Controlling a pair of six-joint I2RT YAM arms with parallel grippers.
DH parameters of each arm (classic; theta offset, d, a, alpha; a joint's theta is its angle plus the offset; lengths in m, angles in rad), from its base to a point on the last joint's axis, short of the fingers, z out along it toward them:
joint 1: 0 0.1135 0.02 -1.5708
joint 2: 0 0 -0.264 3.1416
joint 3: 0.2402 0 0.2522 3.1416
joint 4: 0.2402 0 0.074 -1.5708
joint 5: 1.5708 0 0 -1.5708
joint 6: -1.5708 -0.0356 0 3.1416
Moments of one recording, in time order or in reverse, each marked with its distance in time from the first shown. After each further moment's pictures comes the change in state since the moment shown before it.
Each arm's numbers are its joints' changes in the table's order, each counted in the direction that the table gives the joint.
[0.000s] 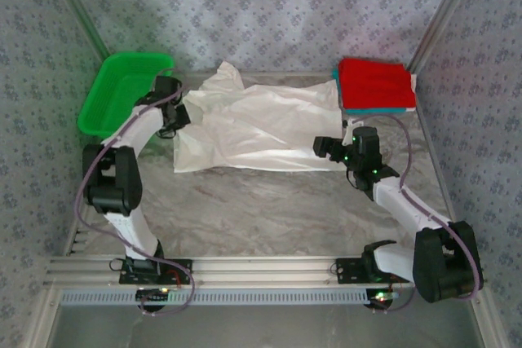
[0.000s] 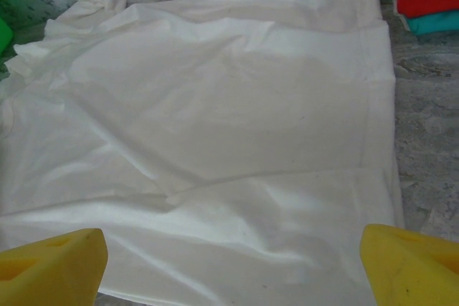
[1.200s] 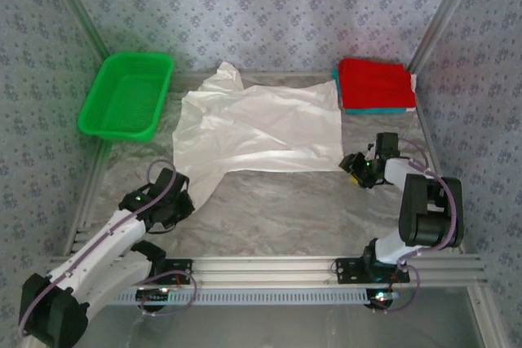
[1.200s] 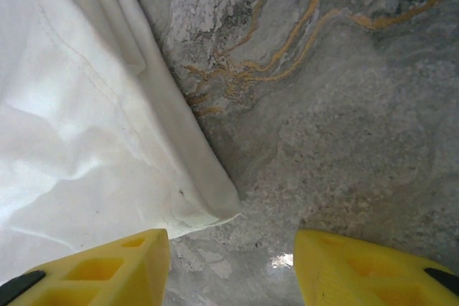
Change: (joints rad) left arm -0.362 -0.939 -0.859 0.201 0.068 0.496; right arm -0.335 0.341 0.076 0.336 -0.315 -0.244
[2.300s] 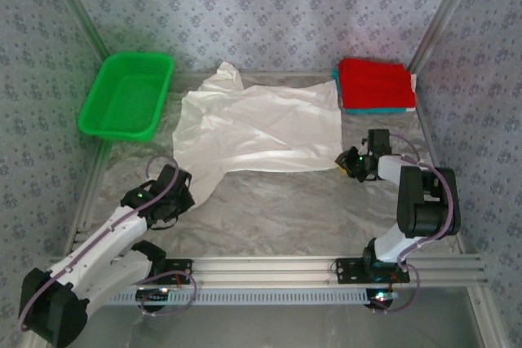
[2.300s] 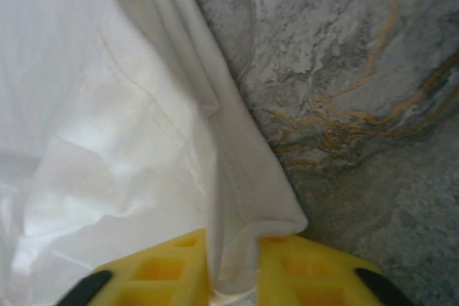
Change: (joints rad) left arm -0.013 0.026 0.029 -0.037 -0.116 0.005; right arm 0.061 0.064 0.016 -0.142 0.000 -0.119
